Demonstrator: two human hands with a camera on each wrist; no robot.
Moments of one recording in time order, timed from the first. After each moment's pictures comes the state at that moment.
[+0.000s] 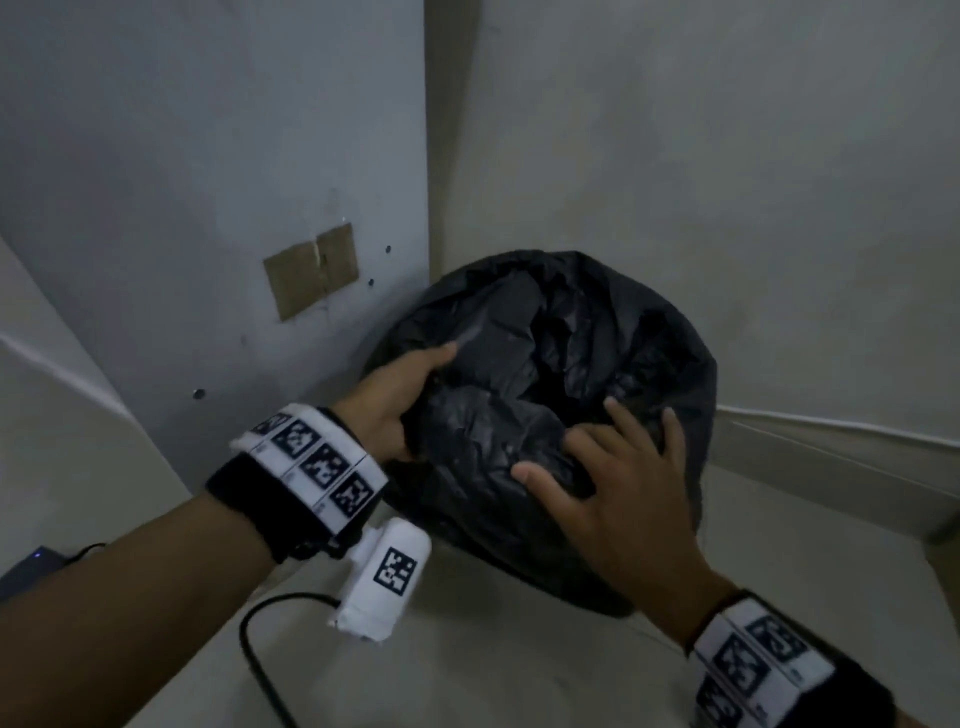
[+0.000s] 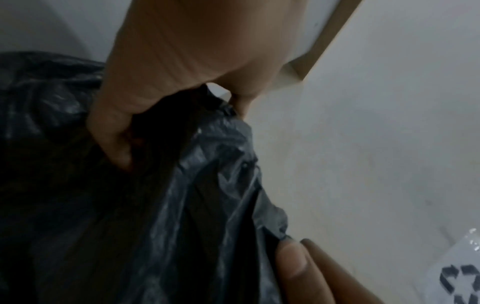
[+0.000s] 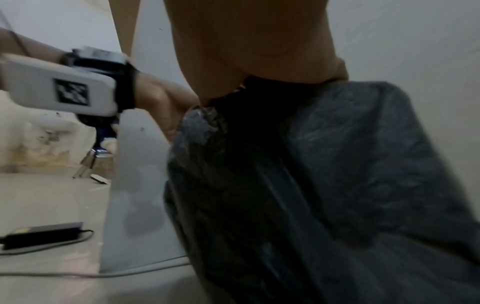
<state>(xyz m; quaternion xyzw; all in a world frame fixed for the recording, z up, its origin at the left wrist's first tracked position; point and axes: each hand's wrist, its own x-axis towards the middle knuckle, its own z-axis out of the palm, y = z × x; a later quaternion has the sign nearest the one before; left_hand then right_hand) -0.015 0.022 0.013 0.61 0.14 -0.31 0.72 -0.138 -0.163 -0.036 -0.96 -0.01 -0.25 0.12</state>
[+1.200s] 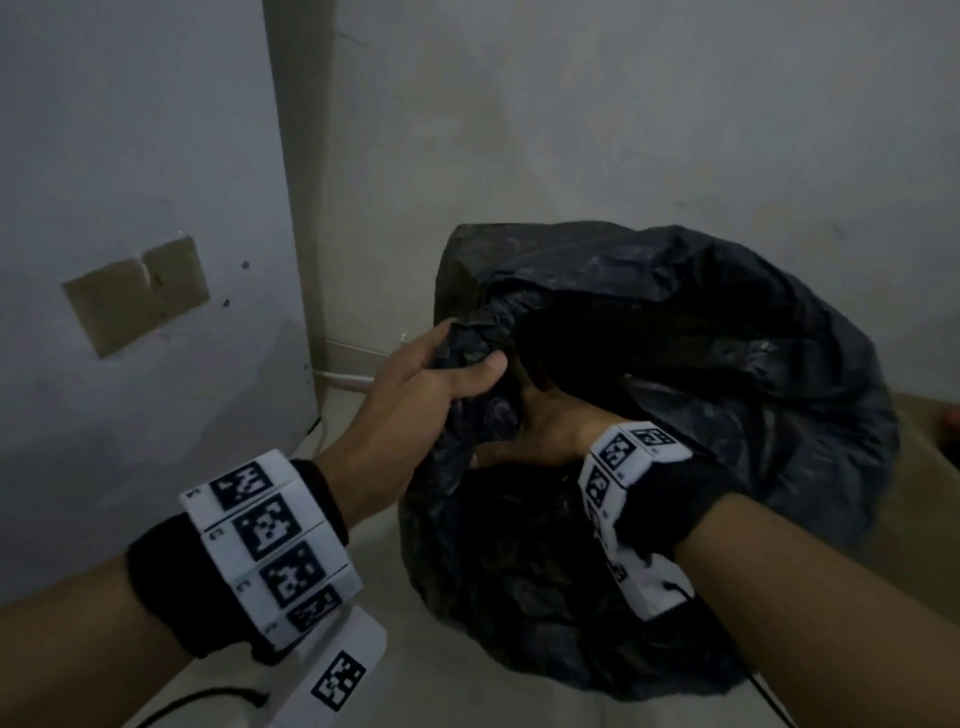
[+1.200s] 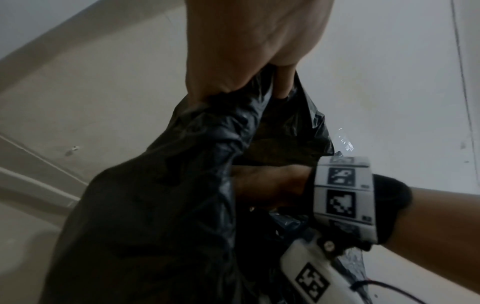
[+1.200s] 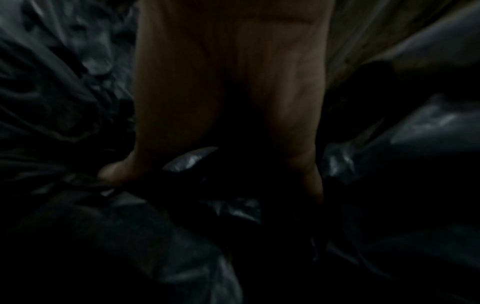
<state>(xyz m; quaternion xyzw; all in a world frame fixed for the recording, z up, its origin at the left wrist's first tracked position) -0.083 -0.055 0.061 0.59 -0.21 -0.18 0.75 -0.076 -0.232 0.023 -0.97 0.10 0.16 0.14</state>
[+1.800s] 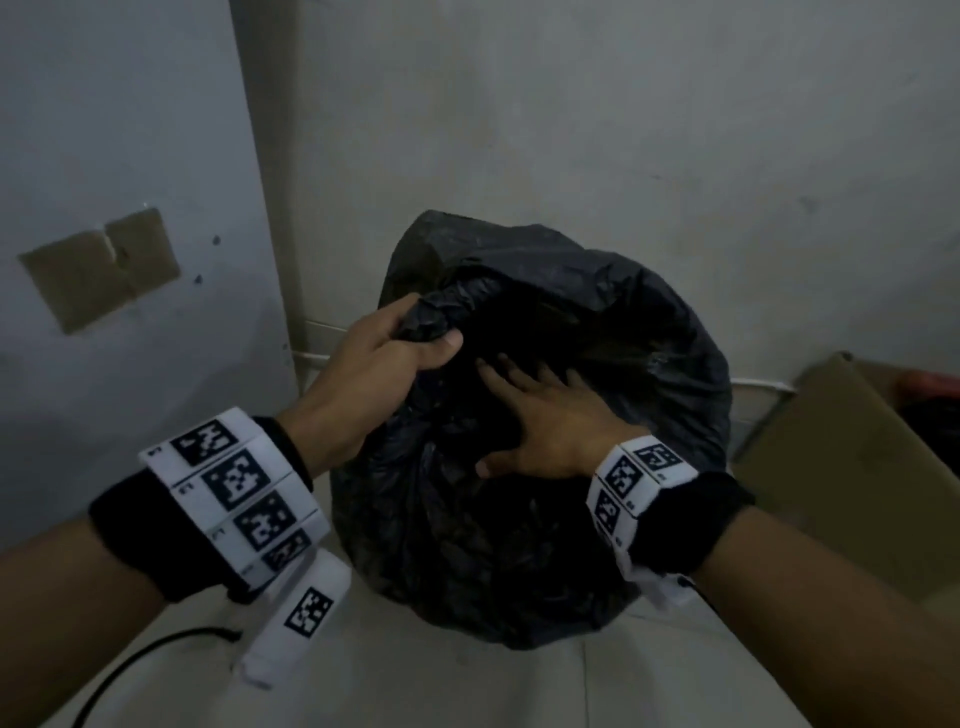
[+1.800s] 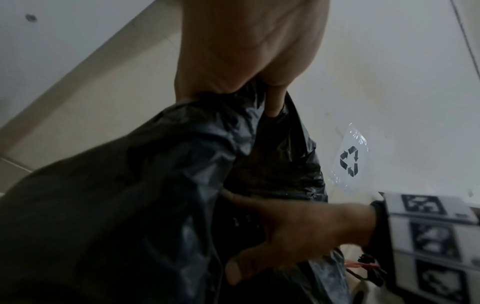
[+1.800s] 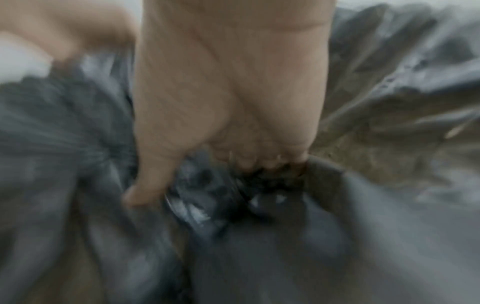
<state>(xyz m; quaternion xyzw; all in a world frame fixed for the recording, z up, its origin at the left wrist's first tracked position) -0.073 -0.047 0.057 0.65 -0.22 -0.18 0.71 -0.114 -0.232 0.015 -0.99 0.04 0.11 -0.02</state>
